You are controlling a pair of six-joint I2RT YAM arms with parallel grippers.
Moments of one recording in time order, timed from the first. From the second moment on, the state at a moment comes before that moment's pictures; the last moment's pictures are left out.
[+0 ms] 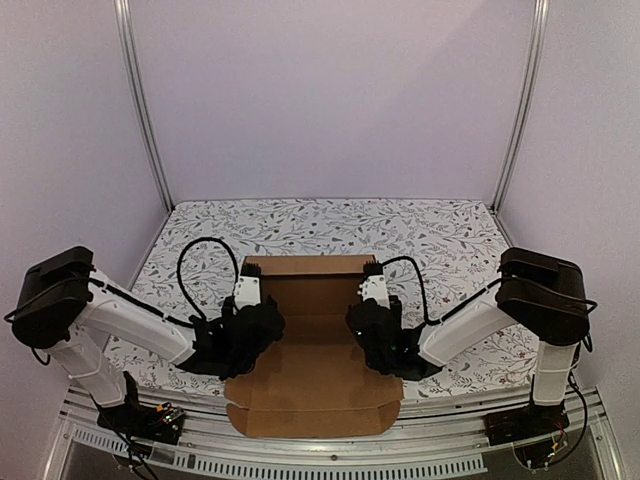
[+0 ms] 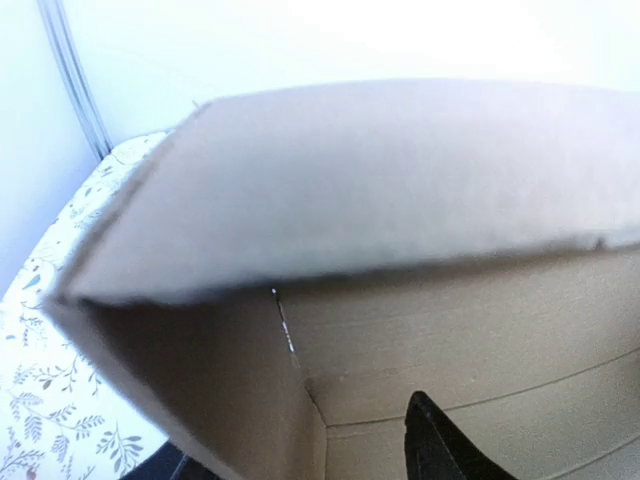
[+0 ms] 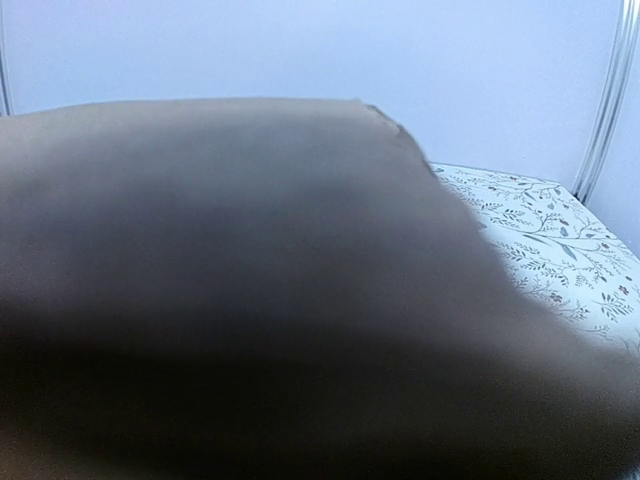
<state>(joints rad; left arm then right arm) -1.16 1.63 0.59 0.35 -1.12 -0.53 1.18 1.97 0.84 0.71 1.12 0.34</state>
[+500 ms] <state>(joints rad) -1.20 1.17 0.56 -0.11 -0.83 -0.62 1.18 1.99 0.85 0.74 1.08 0.29</state>
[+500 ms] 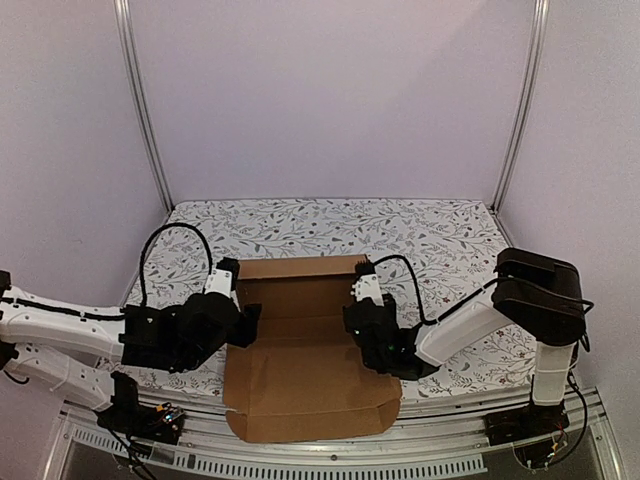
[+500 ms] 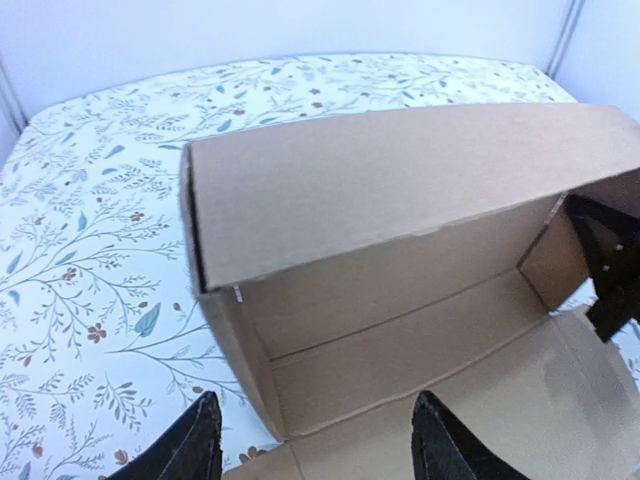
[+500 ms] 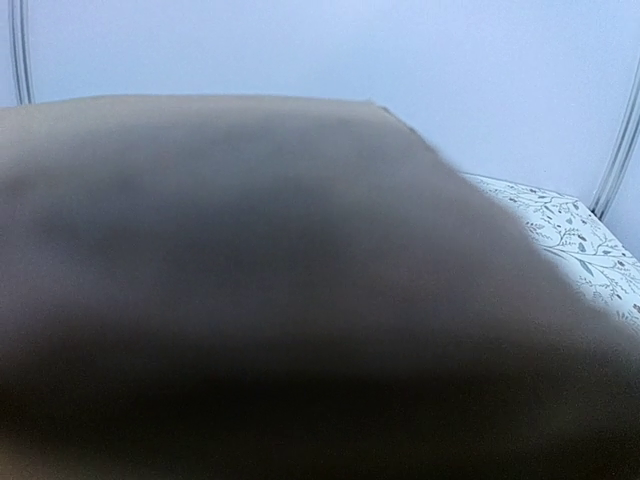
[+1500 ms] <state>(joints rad) -0.92 1.35 1.06 -0.12 -0.06 -0.28 1.03 2.06 0.74 1.22 0.47 -0.06</state>
